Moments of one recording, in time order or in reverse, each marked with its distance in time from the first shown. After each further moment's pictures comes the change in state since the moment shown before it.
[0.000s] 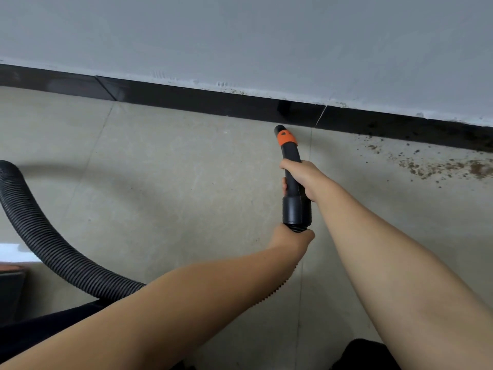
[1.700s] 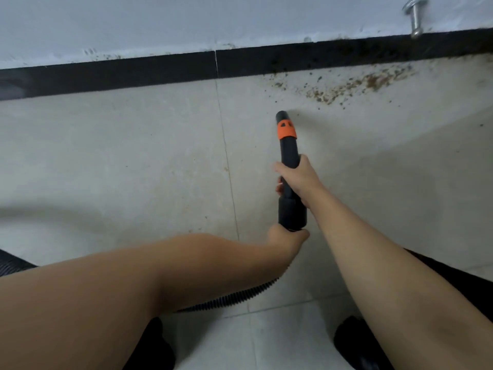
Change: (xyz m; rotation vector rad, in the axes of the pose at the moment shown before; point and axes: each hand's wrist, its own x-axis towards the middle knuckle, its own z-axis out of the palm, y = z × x) left_hand -0.039 -0.082 0.130 0.415 -0.210 -0.112; right_hand -0.073 0.123 -0.140 0.095 0.344 -0.049
